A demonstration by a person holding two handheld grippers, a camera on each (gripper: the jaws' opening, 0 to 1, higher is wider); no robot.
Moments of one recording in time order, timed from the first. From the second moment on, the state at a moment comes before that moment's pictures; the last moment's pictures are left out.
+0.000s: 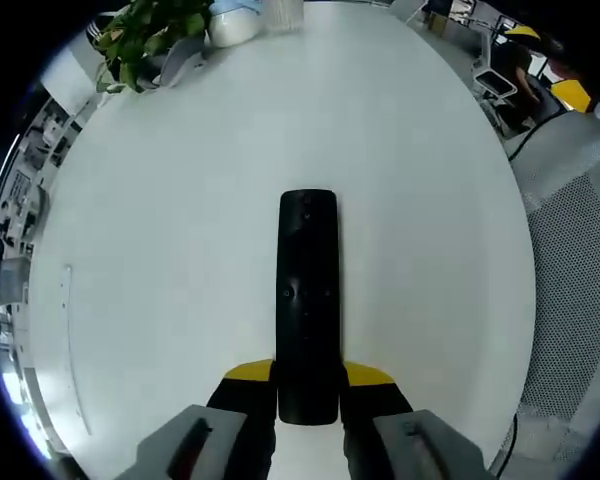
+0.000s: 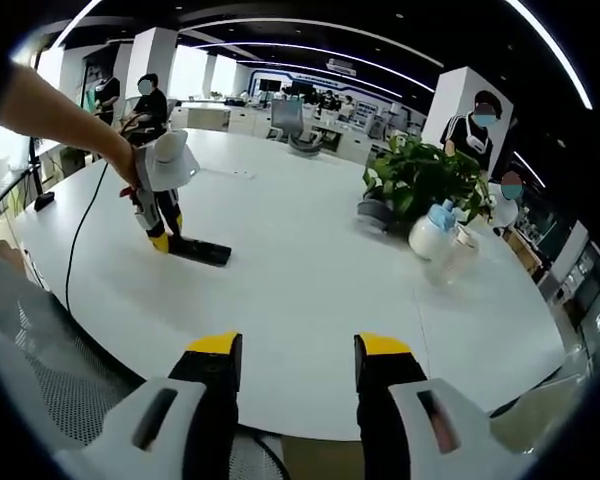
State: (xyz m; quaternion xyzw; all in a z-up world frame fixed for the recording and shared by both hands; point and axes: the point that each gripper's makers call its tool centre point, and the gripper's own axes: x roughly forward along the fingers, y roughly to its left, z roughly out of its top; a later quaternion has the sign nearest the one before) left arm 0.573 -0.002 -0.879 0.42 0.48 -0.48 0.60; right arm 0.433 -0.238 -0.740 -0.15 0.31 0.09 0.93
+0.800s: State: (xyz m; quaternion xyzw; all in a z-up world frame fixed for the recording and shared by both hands) left arm 0.554 -0.003 -0.879 0.42 0.48 -0.48 0.60; right arm 0.433 -0.238 -0.739 -0.15 0.31 0.09 0.94
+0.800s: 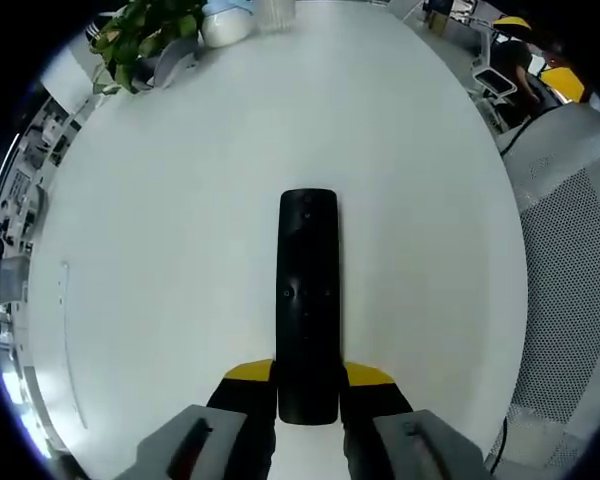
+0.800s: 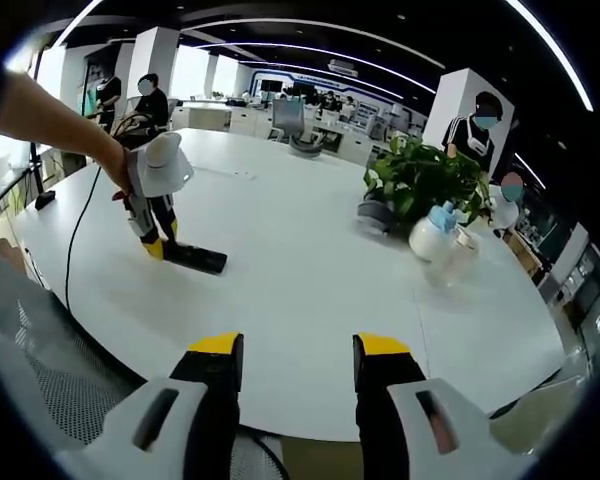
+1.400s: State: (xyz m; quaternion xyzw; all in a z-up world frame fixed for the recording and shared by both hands) left arm 0.534 -0.003 -0.879 0.41 0.48 -0.48 0.60; right arm 0.433 -0.238 -0.738 -0.15 0.30 0.09 0.94
